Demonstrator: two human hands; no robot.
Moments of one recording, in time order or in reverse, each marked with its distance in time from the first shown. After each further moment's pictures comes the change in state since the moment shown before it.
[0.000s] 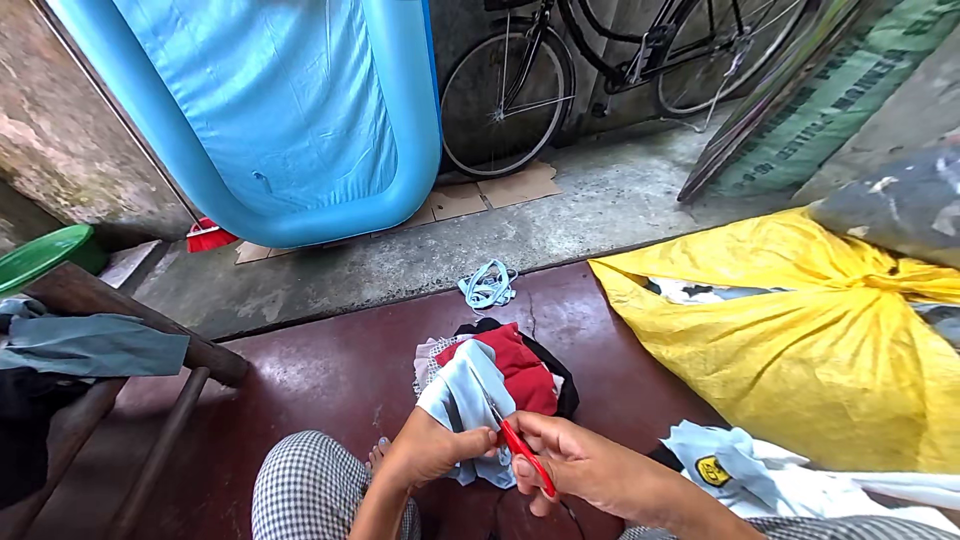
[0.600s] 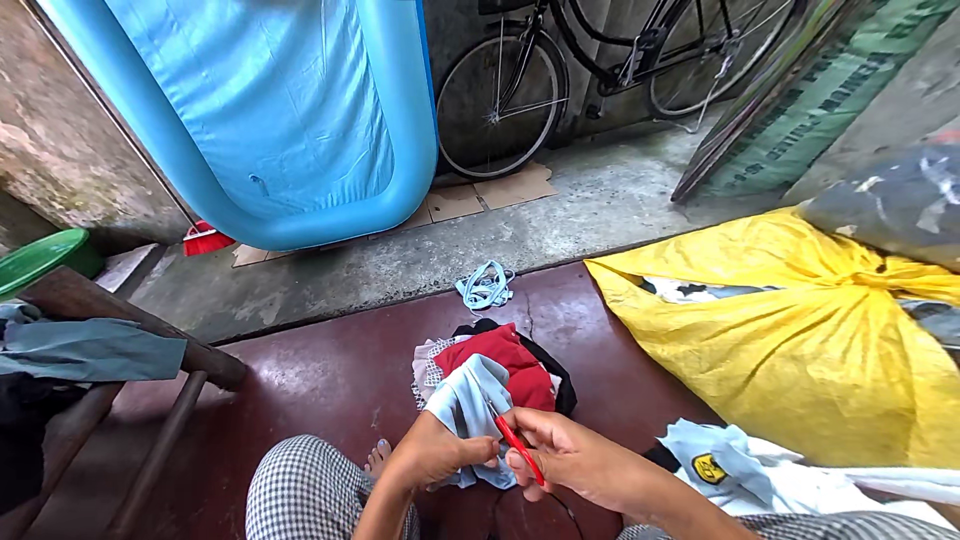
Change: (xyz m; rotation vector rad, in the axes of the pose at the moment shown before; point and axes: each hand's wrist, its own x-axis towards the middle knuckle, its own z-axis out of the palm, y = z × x) left_hand 0.005 -0.013 0.000 0.077 -0.063 -0.114; right_hand 0.003 0.006 -0.001 -0.020 0.088 0.030
